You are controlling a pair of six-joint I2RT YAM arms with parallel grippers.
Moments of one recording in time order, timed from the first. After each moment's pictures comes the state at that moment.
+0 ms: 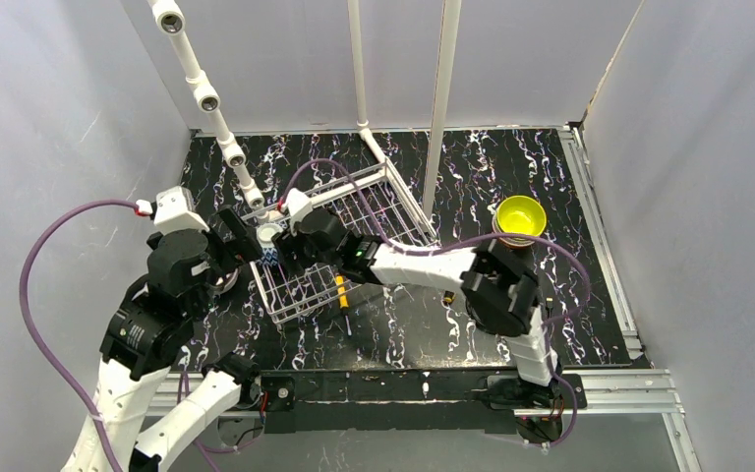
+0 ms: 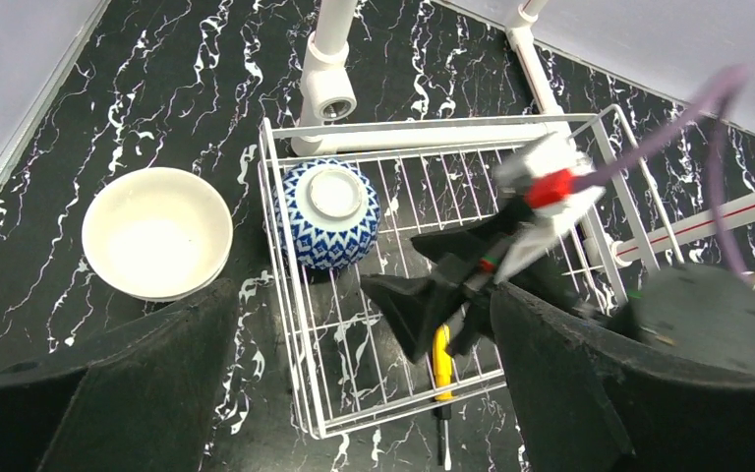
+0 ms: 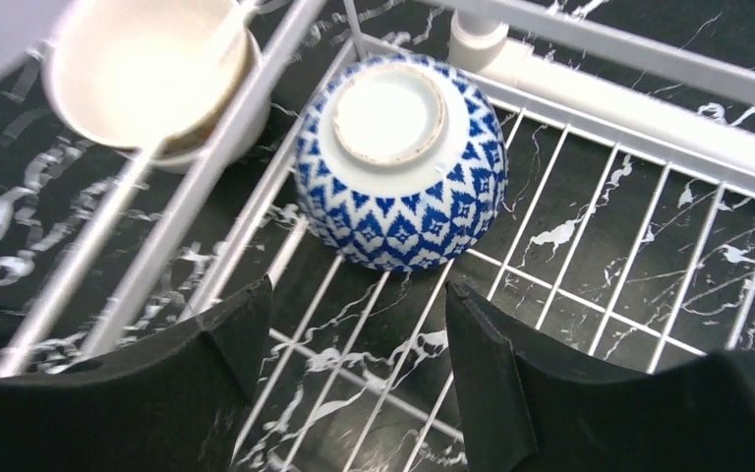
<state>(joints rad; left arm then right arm) -0.47 0.63 1.18 -0.96 -0.54 -0.52 1.14 2.09 1.56 0.10 0.11 0.18</state>
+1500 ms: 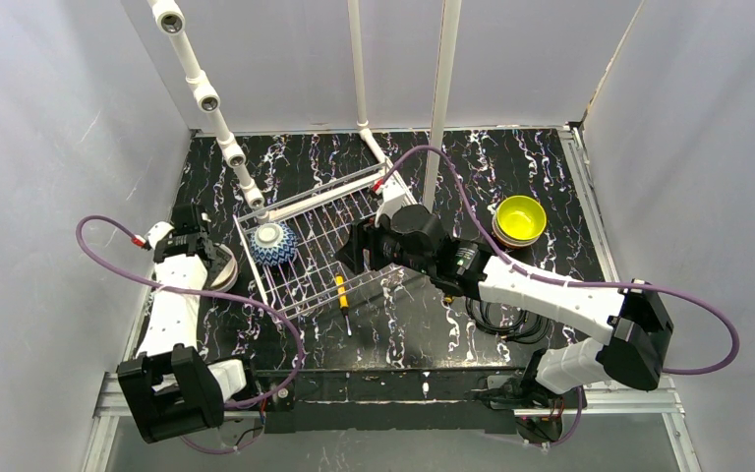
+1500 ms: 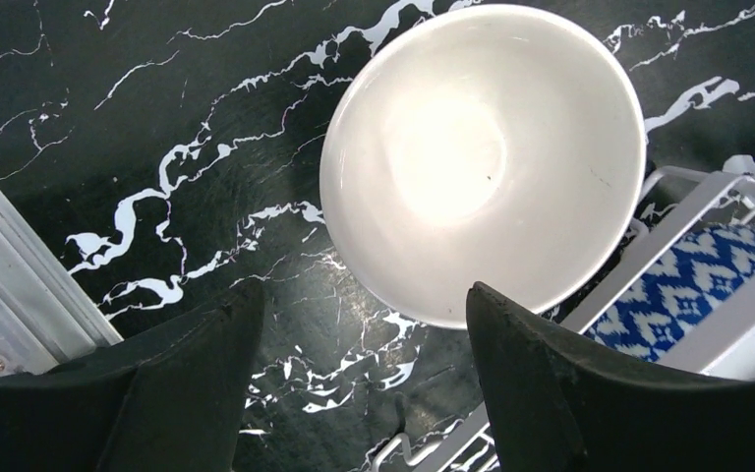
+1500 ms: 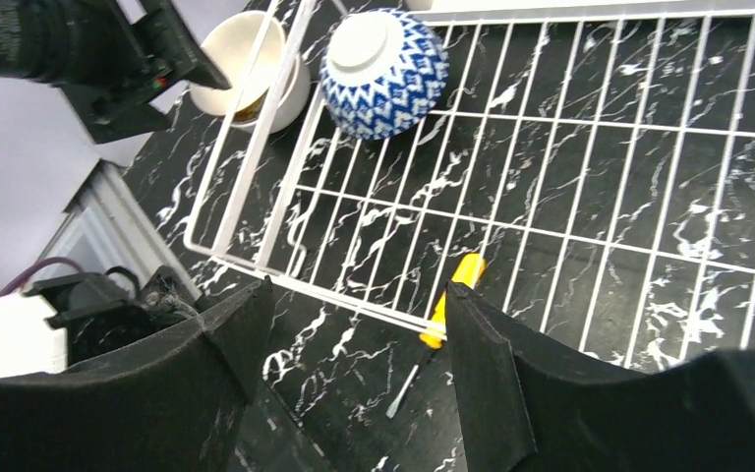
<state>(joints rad) 0.23 1.13 0.88 -0.91 -0.42 -0.75 1.07 1.37 1.09 -0.07 0.09 0.49</state>
